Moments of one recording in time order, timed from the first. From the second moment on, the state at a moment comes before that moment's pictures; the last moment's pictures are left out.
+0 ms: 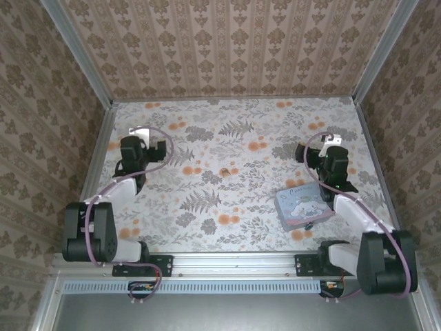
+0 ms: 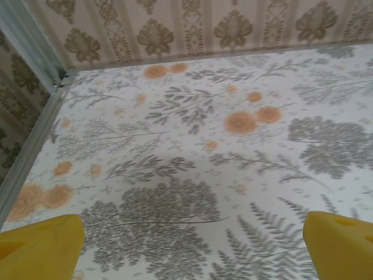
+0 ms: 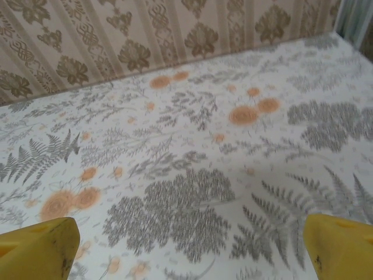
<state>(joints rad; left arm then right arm) -0.11 1.36 0.67 0.27 -0.06 0.06 -0.02 1.10 0.51 0.20 0.04 0.23</state>
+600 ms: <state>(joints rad) -0.61 1.49 1.08 -0.13 -0.16 -0.23 0.03 0.81 0.57 -0.60 -0.06 0.53</state>
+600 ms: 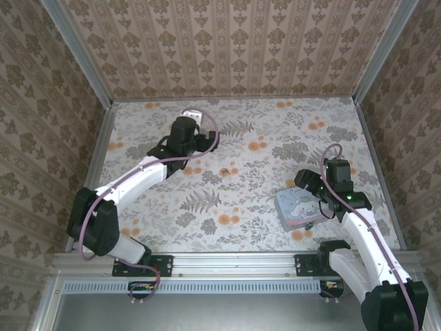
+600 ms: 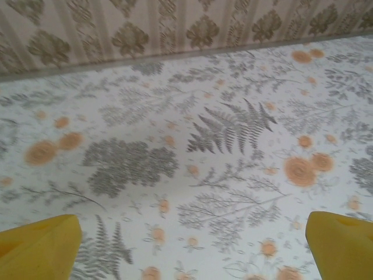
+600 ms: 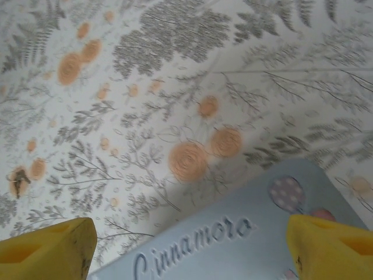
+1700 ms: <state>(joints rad) -1.08 1.80 1.19 -0.19 0.34 -0.87 -0.23 0.96 0.49 -0.48 -0.13 0.61</state>
